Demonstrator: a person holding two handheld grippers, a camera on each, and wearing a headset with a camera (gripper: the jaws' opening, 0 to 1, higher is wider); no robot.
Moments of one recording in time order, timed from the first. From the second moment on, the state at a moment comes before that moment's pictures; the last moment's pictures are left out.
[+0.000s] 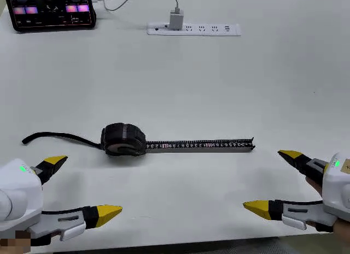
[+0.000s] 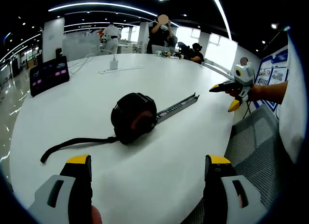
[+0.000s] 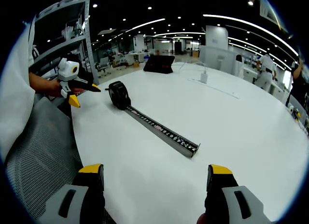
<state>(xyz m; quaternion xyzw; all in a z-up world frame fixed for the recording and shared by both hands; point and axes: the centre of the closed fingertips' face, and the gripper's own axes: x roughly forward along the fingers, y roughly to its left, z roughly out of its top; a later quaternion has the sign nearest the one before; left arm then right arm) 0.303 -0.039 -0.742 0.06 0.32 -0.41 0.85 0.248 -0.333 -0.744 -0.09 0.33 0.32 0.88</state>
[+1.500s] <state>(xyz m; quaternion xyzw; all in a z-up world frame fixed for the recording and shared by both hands) 0.341 -0.099 -0.735 -0.01 0.33 -0.37 0.87 0.252 -0.333 -0.748 -0.08 0.33 0.32 0.88</state>
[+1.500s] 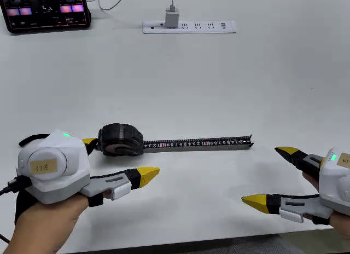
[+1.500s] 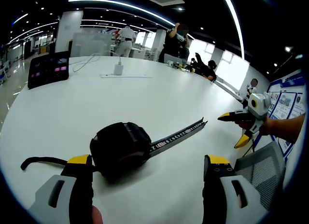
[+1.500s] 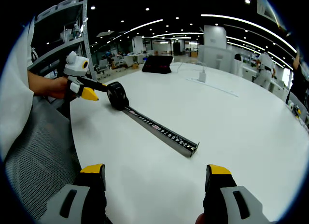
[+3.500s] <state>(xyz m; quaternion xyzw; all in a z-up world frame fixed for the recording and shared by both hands) 0.382 -0.083 -0.755 -0.06 0.33 -0.15 0.93 0.320 -0.358 -0.768 -0.21 0.34 0.44 0.80</state>
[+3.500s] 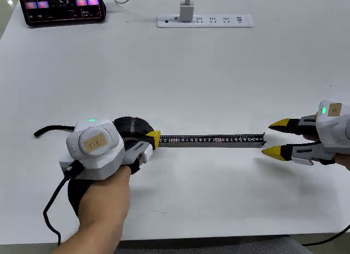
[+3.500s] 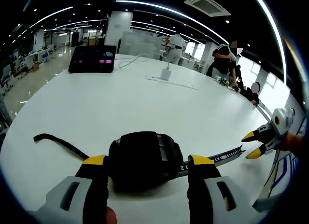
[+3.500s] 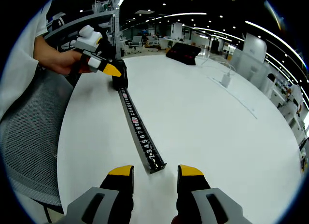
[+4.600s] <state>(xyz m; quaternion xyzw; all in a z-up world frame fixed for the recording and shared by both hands) 0.385 -0.081 -0.761 -0.06 0.34 -0.15 0.93 0.326 -0.354 -0.786 -0.24 0.35 0.49 0.76</state>
